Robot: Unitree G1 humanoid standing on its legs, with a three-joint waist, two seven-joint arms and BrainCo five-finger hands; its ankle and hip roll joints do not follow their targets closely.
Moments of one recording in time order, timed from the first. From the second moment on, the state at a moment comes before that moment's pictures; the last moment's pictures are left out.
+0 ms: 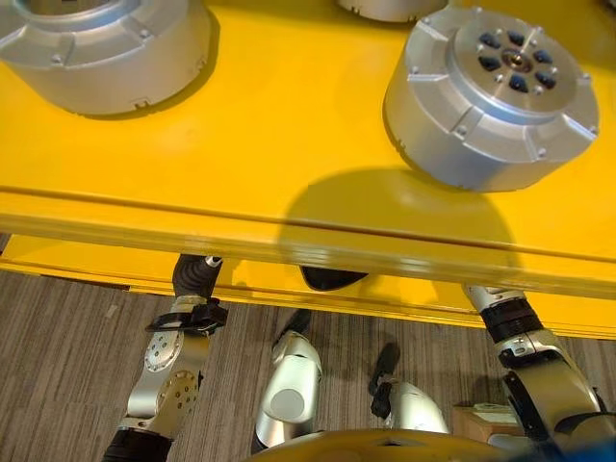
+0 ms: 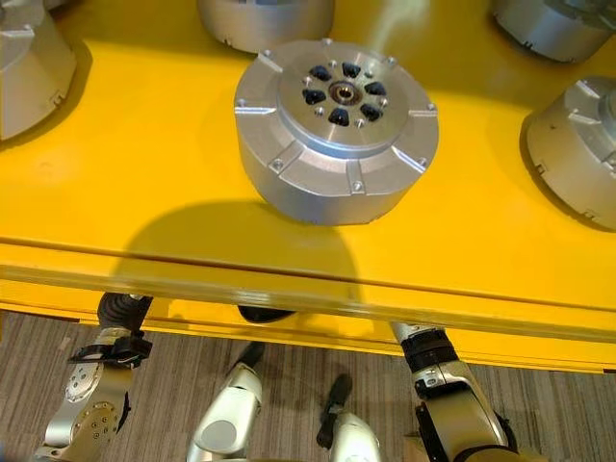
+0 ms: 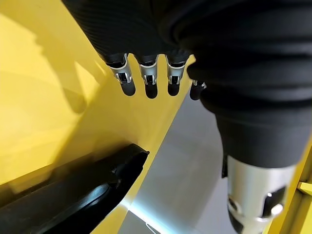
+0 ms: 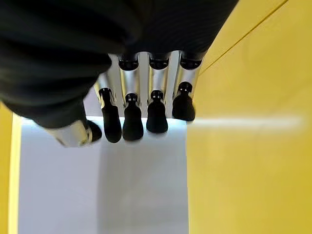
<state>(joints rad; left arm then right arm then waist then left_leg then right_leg) 0.18 0.48 -0.08 -0.10 -0.84 -0.25 0.06 -0.49 -0.31 0.17 0.37 0.45 -0.21 -0.38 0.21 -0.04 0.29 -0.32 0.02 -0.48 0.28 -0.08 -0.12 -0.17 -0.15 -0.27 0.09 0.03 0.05</state>
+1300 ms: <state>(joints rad) 0.09 0.46 -0.15 -0.05 -0.79 -0.21 0.01 -0.09 -0.29 -0.01 -0.02 0.31 -0.25 -0.34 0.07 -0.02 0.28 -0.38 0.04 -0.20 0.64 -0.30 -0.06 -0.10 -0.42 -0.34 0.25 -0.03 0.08</state>
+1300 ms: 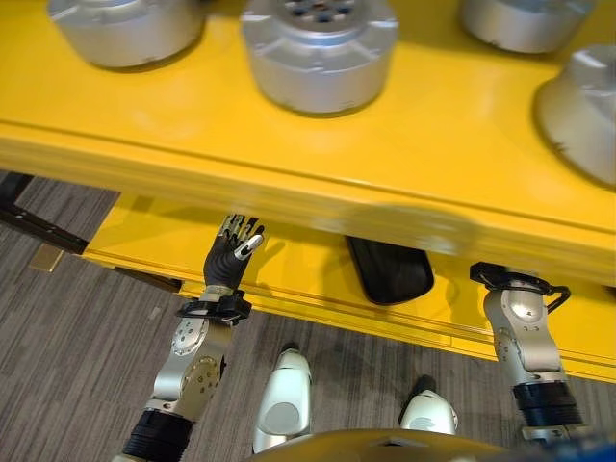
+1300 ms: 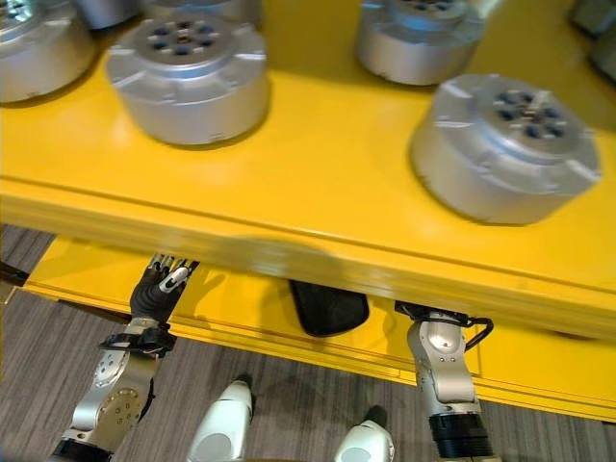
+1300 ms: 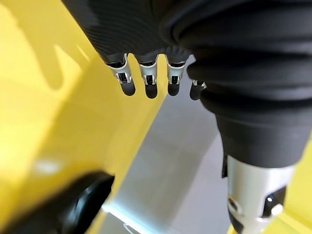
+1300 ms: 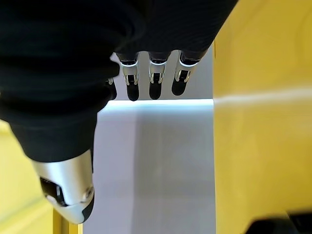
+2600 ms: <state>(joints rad) -0.34 0.35 -0.28 -0.14 -0.64 -0.30 0.25 -0.29 -0.28 0.08 -0.15 0.15 -0.25 -0.53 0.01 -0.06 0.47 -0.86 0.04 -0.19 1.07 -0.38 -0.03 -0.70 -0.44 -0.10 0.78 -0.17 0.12</state>
